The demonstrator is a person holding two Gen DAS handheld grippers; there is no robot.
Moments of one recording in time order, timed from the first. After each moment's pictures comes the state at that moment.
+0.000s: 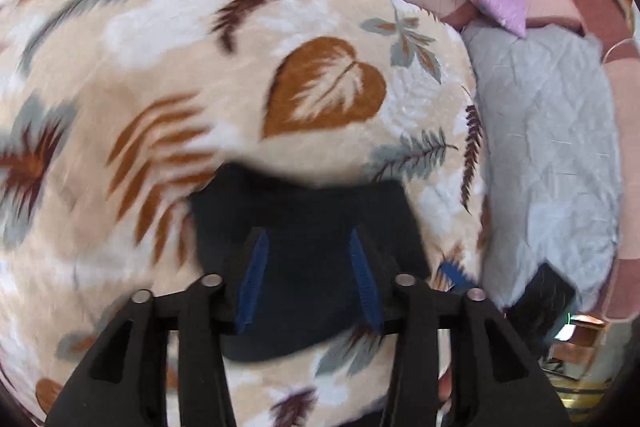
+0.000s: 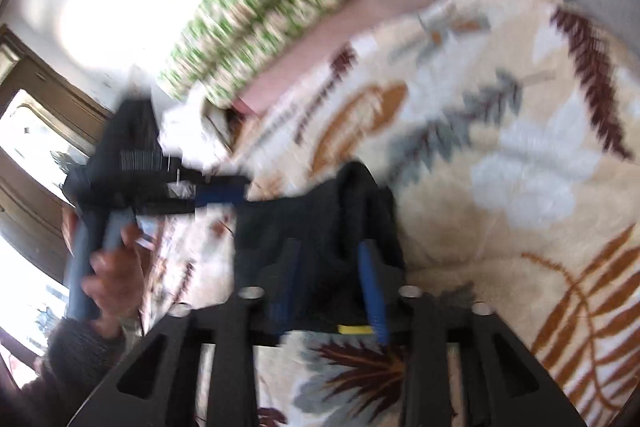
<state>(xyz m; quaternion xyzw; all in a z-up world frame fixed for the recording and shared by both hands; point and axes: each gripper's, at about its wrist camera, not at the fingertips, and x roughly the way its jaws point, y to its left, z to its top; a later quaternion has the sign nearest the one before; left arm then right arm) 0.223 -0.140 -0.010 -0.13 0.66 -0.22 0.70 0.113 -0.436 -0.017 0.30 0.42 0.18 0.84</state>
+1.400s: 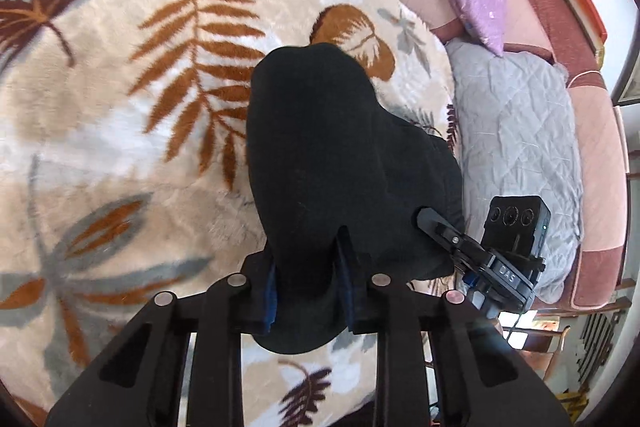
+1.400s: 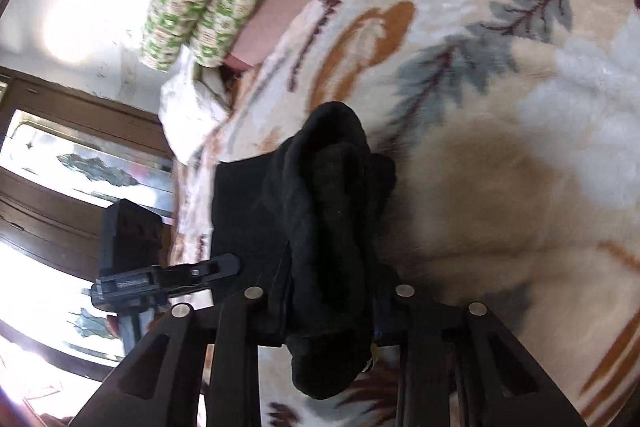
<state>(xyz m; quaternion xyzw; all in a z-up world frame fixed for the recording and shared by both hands) 0.165 -0.093 -0.071 -0.24 0.63 -0.26 0.69 0.147 -0.415 -0.073 0.34 0.51 0.23 0.76</state>
